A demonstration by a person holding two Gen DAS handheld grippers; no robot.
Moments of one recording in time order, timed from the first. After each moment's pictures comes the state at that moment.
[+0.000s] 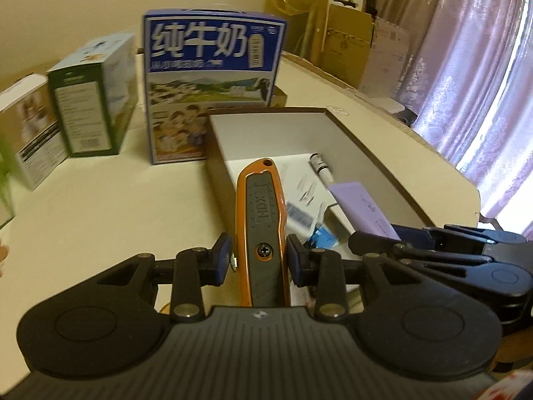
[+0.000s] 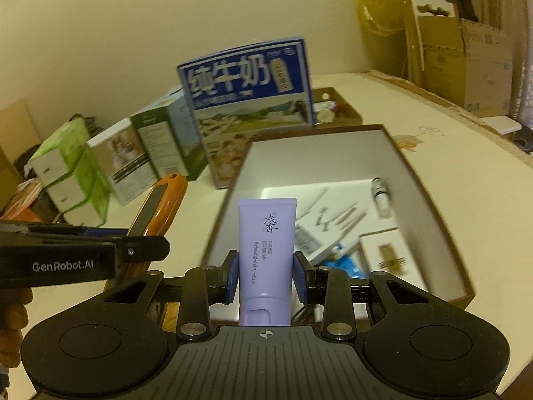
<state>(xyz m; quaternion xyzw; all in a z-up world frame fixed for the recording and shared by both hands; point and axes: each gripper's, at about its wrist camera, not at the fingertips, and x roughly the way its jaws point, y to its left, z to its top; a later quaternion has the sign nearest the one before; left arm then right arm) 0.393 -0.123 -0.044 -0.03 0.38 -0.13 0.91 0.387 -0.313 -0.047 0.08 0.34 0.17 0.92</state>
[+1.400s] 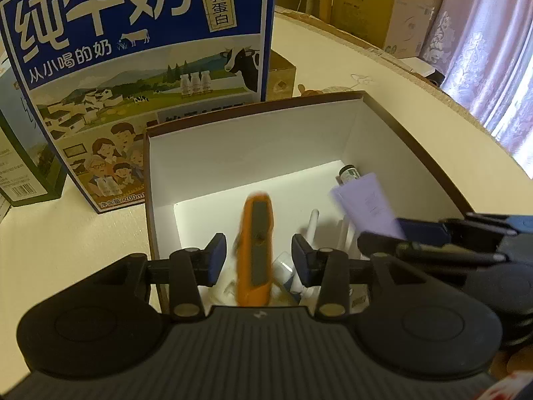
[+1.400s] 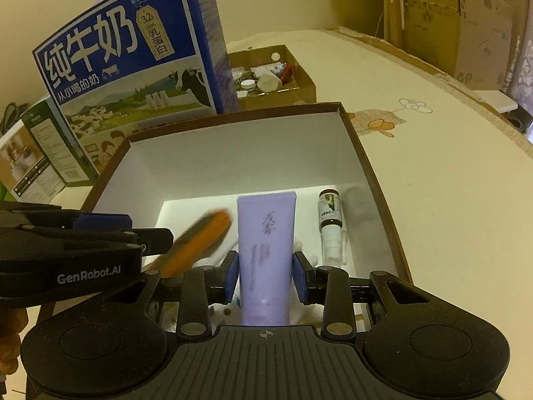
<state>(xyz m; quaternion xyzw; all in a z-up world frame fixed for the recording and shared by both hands) 0.583 -0.198 -0.119 0.04 0.44 -0.12 0.89 0.572 -0.351 -0.113 0.07 0.41 0.12 0.90</state>
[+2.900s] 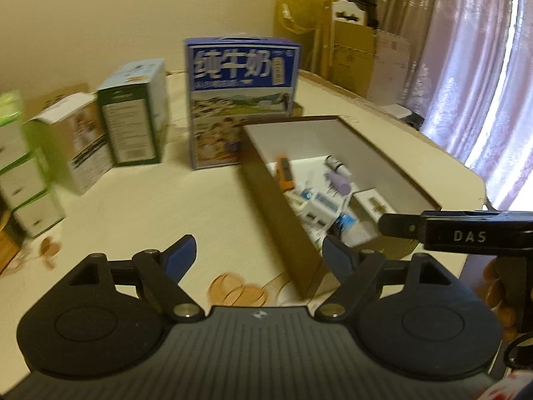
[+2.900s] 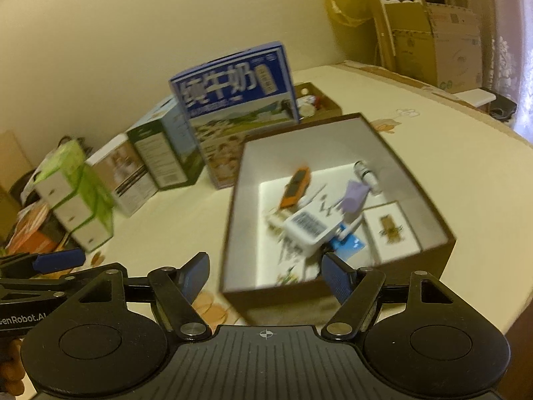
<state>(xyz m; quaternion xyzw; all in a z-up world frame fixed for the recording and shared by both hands) 0.297 -0.068 -0.018 0.00 0.35 -0.10 0.93 0.320 -0.293 -0.018 0.12 0.36 0.14 0.92</state>
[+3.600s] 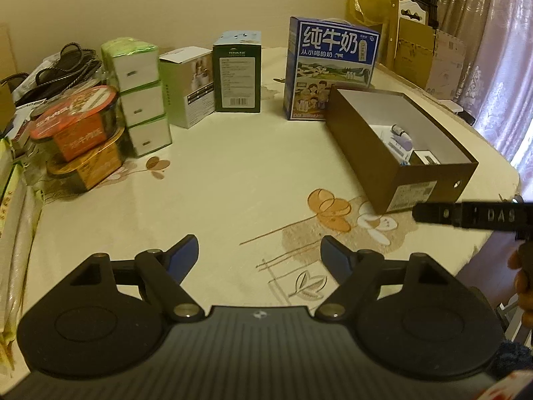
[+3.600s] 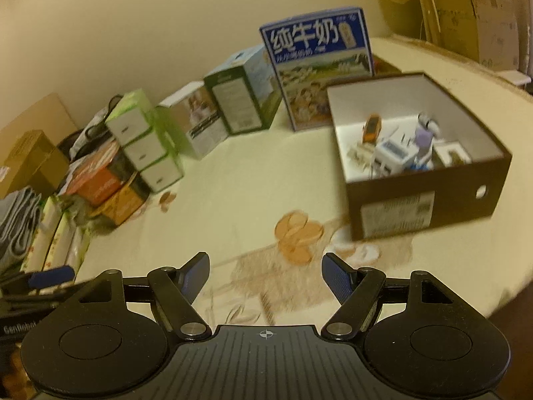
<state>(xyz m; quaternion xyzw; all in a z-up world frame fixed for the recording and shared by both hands) 0.151 0.044 -0.019 -0.01 0.37 0.00 0.93 0.215 -0.204 -0.028 0.12 0.40 0.21 0.89</state>
